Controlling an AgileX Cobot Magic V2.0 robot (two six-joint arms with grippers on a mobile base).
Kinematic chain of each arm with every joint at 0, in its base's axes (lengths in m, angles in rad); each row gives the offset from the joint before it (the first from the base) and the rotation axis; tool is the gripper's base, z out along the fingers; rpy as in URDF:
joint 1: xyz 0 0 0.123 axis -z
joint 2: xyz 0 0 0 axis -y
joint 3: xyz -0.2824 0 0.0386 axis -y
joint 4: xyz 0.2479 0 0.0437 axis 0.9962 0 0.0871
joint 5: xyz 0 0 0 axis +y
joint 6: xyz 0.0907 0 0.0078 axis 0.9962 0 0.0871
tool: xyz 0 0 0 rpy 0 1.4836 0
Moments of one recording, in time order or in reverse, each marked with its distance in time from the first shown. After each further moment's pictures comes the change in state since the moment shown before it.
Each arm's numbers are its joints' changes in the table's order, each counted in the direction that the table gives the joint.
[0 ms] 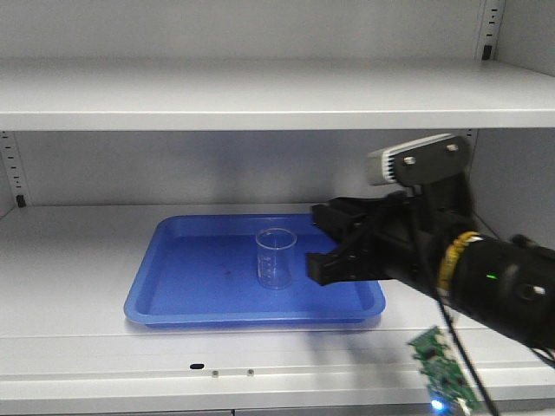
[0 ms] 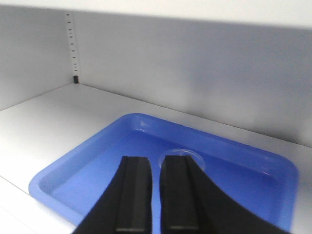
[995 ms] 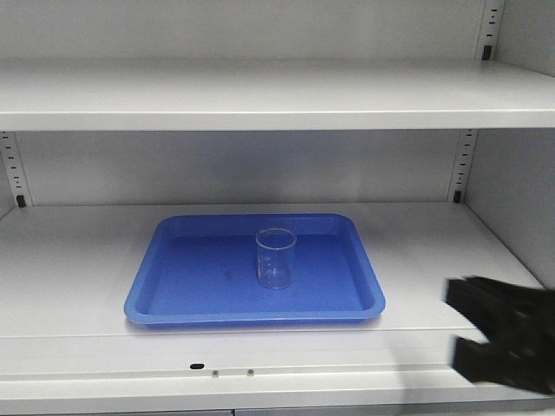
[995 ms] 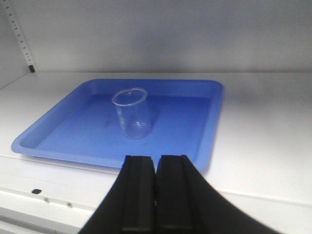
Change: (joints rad) left arm 0.000 0.000 0.000 0.000 0.000 0.000; right arm 0.062 0.455 -0.356 0.404 0.222 -0.211
